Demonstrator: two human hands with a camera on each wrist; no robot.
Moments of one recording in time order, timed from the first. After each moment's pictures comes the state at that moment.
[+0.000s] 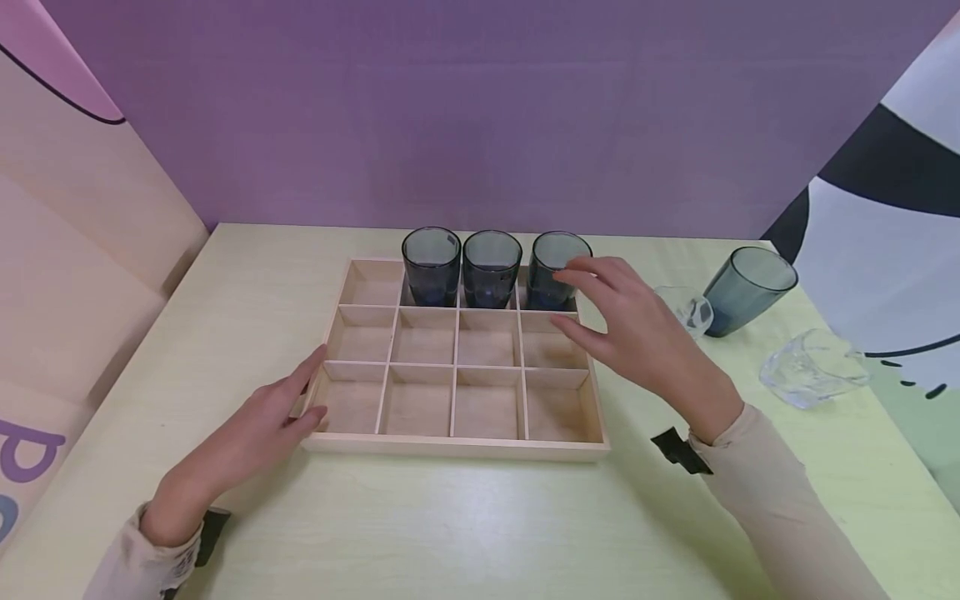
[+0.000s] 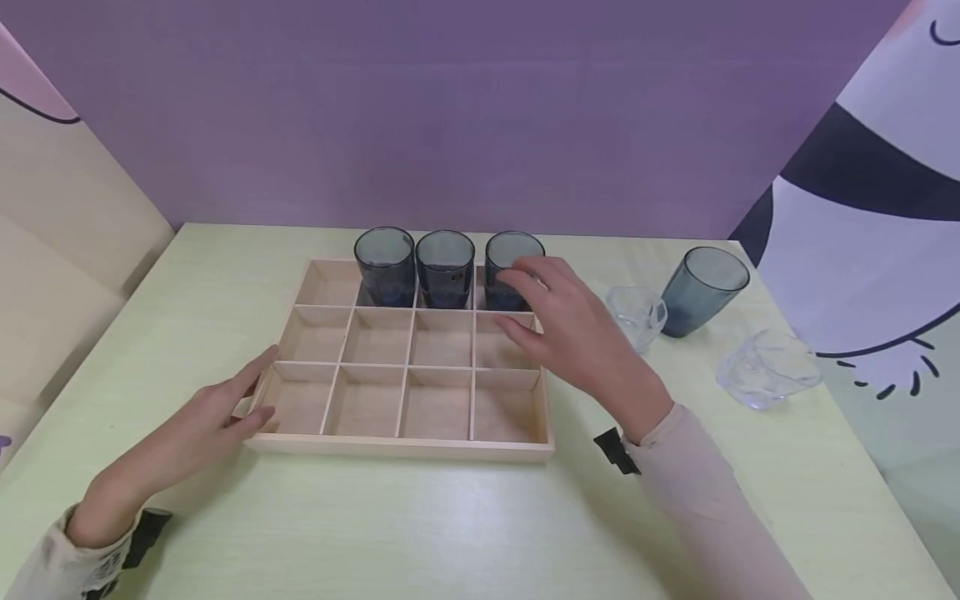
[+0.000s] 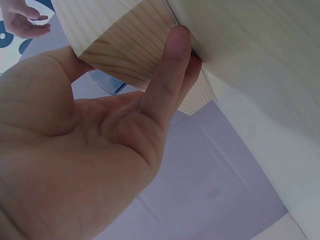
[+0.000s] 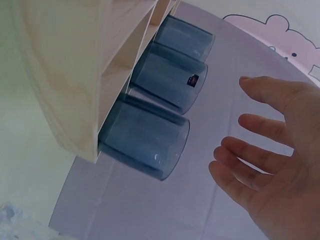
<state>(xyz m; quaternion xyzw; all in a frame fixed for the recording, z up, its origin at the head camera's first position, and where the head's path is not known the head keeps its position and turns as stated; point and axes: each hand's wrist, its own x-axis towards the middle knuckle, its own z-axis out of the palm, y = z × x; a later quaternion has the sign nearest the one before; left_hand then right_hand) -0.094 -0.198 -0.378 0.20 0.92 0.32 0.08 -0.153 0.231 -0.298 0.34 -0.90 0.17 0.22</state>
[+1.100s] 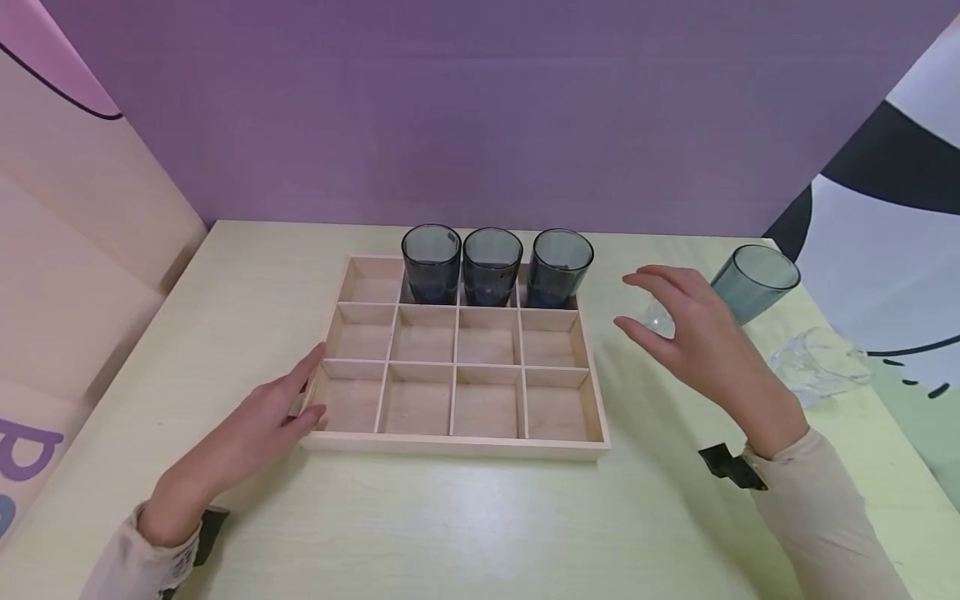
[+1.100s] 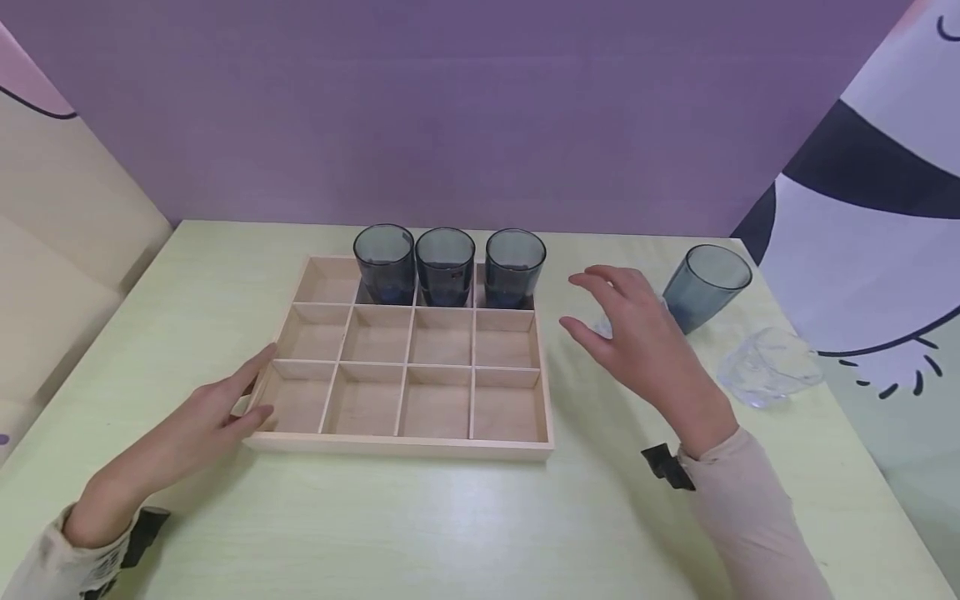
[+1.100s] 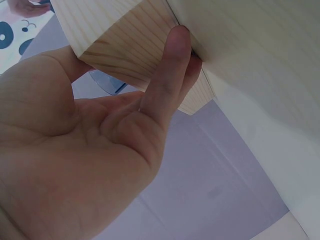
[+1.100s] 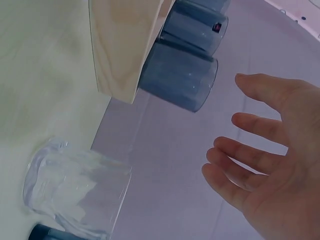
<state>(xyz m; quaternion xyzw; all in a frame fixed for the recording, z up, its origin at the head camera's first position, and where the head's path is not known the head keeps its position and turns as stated) -0.093 -0.199 -0.377 0.20 0.92 0.32 0.07 -0.144 0.292 -0.309 0.27 -0.92 0.18 0.23</state>
